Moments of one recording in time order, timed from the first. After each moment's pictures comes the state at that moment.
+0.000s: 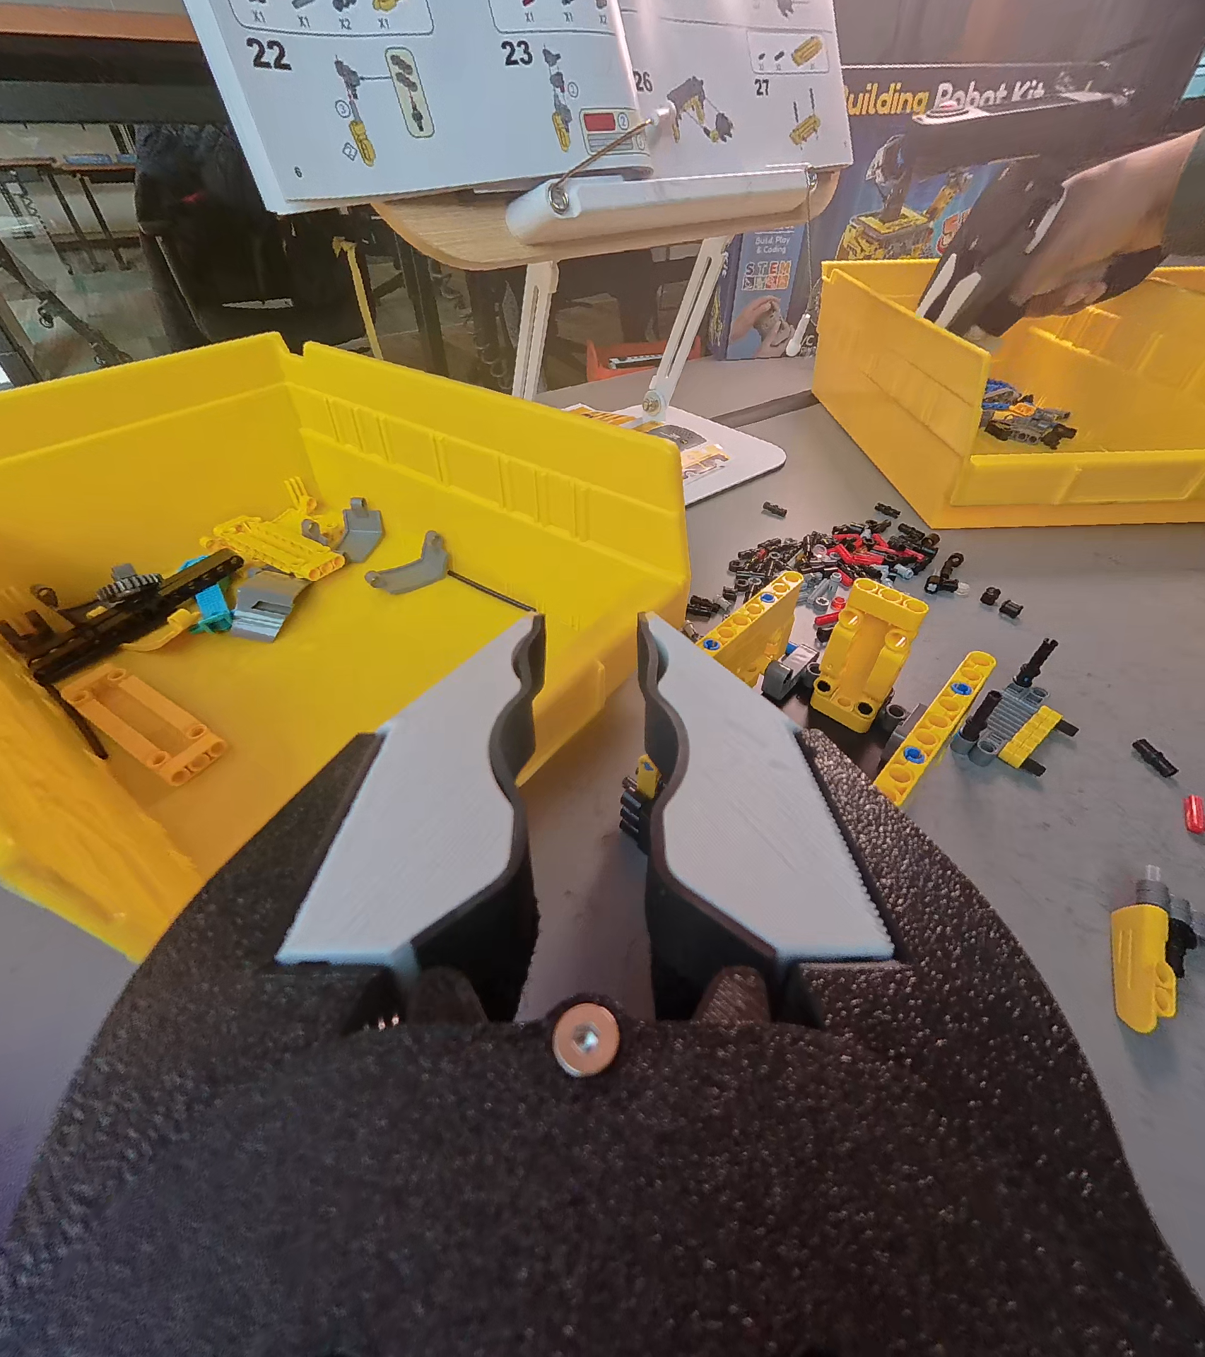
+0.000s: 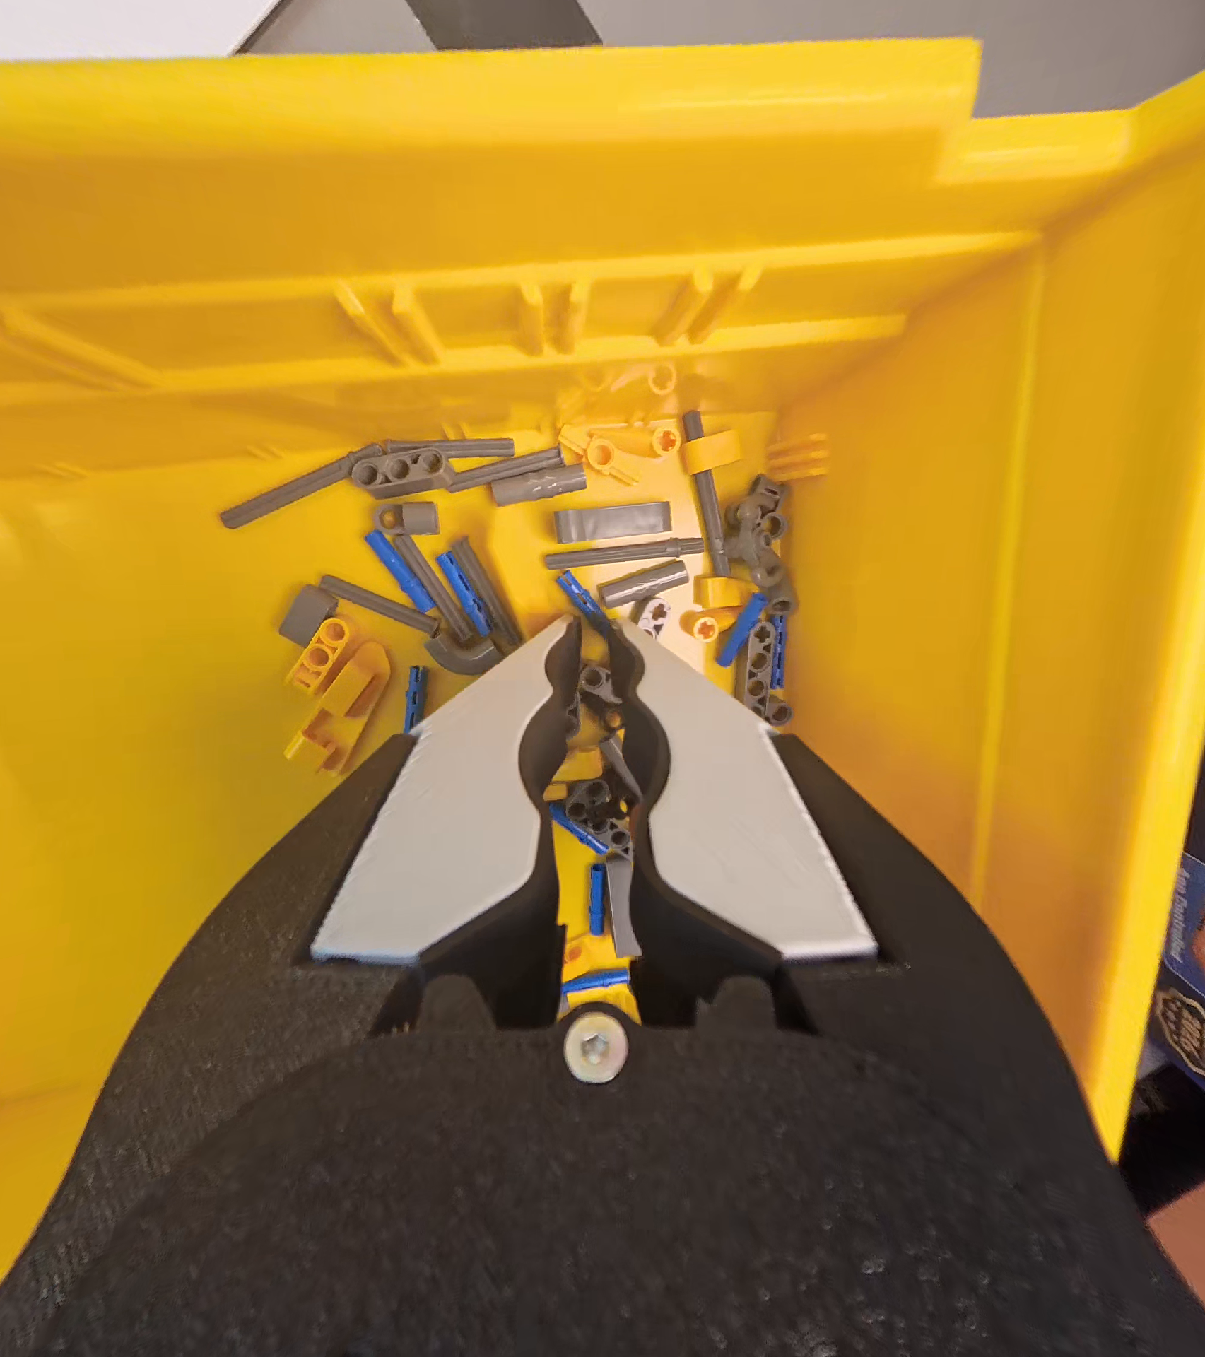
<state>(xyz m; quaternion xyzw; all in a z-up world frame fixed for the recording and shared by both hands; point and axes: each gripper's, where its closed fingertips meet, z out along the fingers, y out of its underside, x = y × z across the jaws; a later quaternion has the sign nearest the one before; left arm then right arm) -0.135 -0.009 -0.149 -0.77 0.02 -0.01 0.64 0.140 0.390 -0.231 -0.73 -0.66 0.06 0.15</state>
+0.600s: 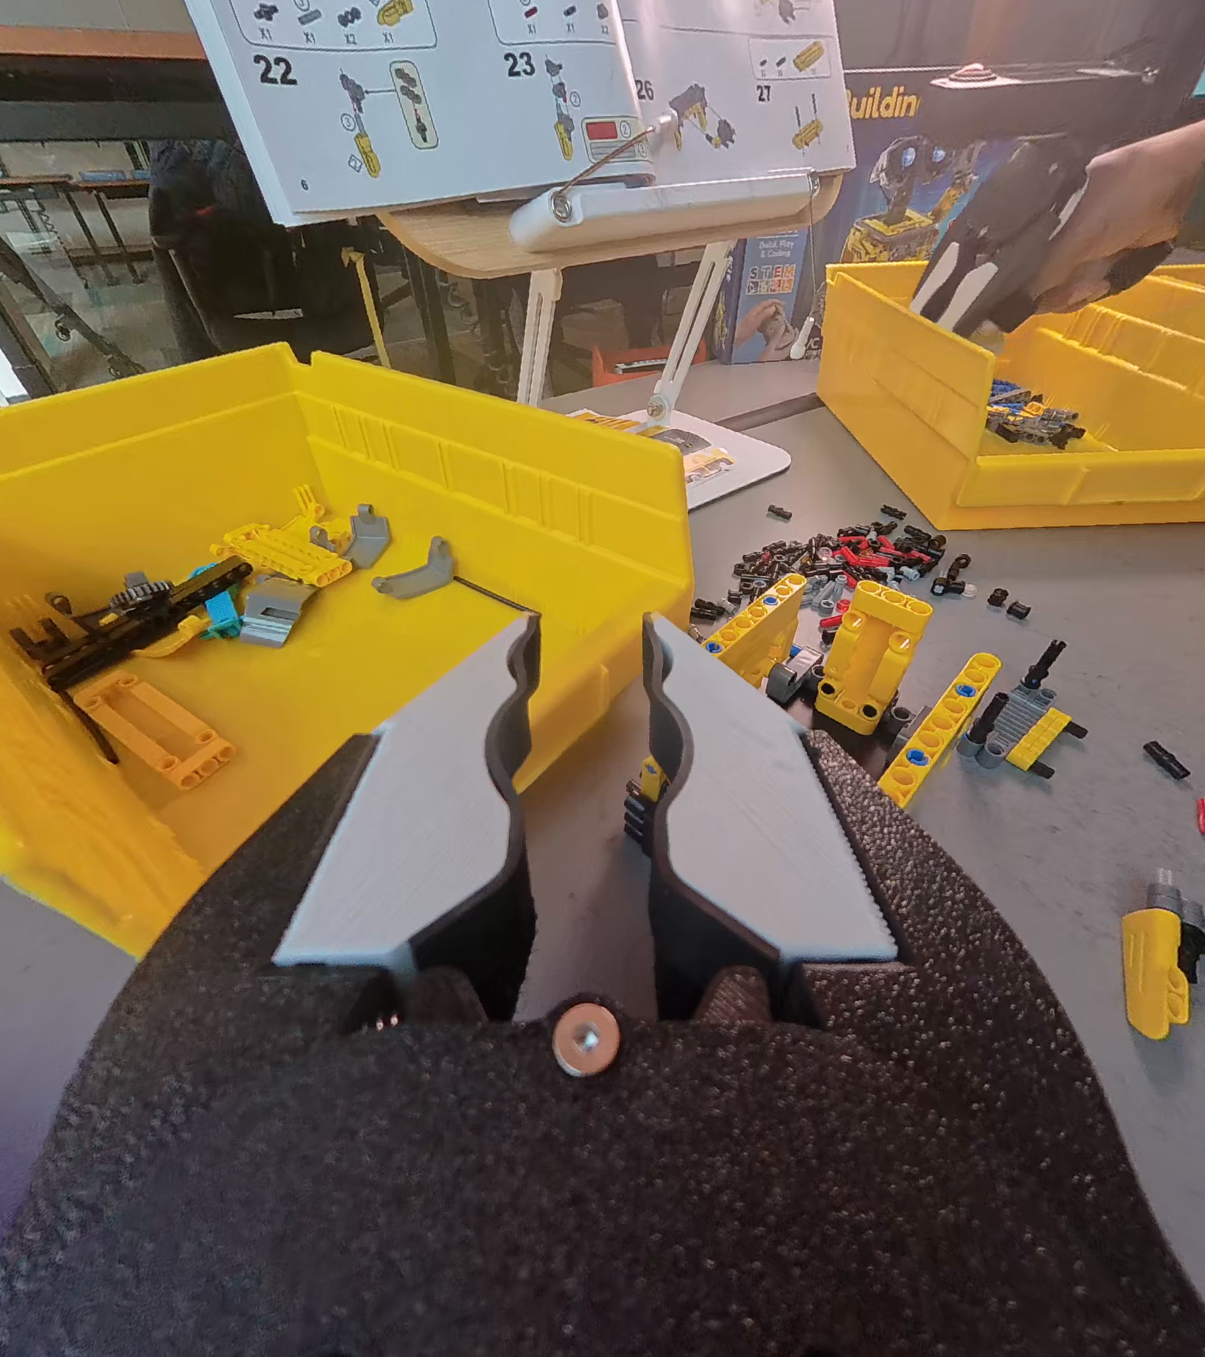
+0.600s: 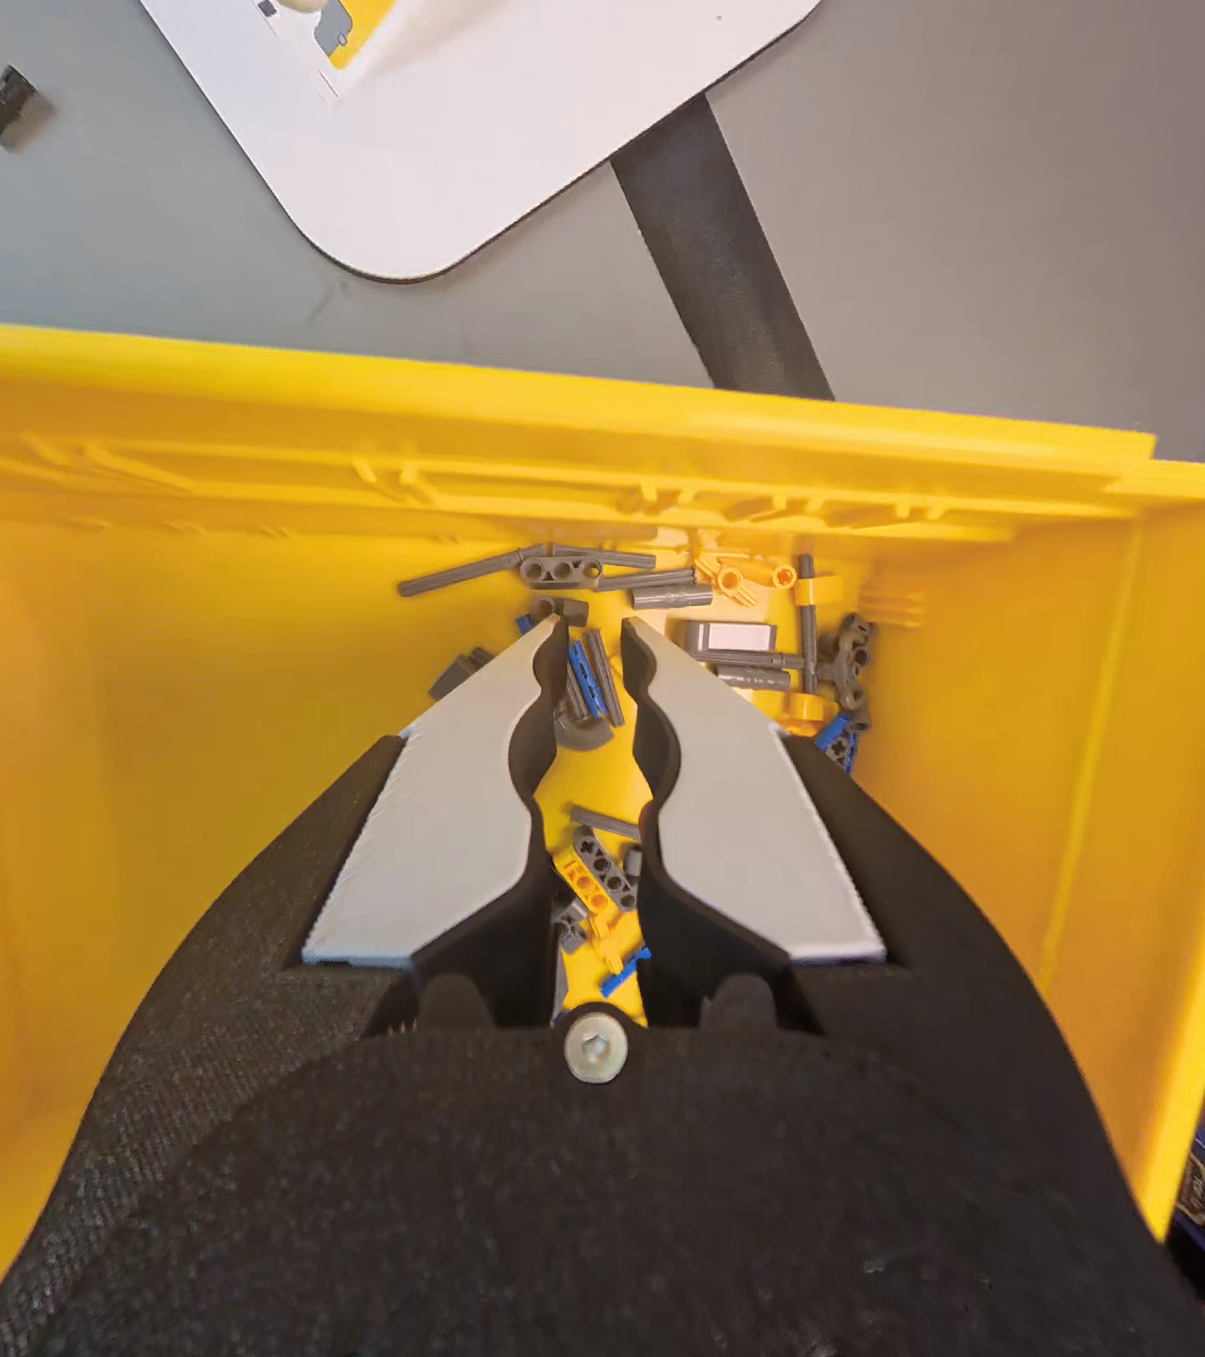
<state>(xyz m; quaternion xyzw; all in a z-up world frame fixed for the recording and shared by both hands) -0.135 -0.008 -0.148 -0.76 0.03 -0.01 0.64 0.109 0.357 -0.219 -0.68 -0.71 0.09 0.18</state>
